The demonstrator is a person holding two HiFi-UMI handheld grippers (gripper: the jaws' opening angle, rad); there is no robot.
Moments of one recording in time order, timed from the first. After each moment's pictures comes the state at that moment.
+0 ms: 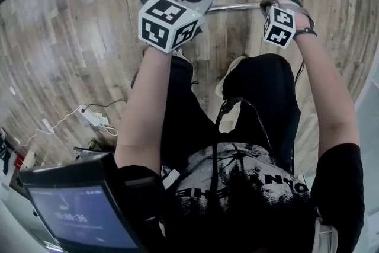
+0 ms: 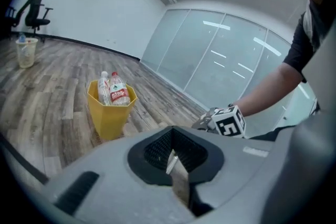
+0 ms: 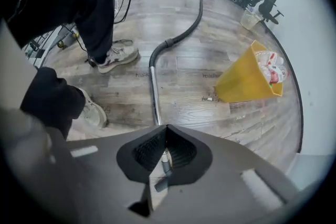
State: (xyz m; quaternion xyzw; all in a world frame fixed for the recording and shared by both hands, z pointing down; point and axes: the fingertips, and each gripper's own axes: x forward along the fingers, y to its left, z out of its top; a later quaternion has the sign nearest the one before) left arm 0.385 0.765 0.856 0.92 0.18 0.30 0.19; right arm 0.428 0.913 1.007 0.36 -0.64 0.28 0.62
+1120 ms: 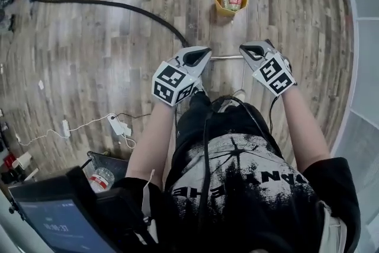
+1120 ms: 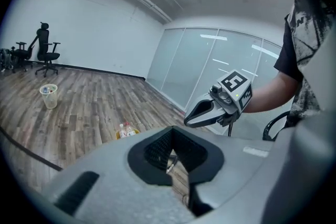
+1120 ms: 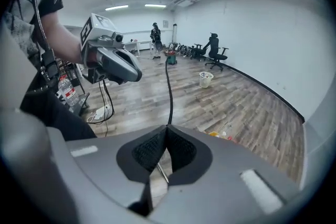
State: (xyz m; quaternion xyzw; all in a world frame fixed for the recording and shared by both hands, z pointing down) left arm 0.259 0.712 0.431 0.94 0.12 0.26 0.16; right arm 0.322 0.765 0.469 0.57 -0.72 0.25 0.32
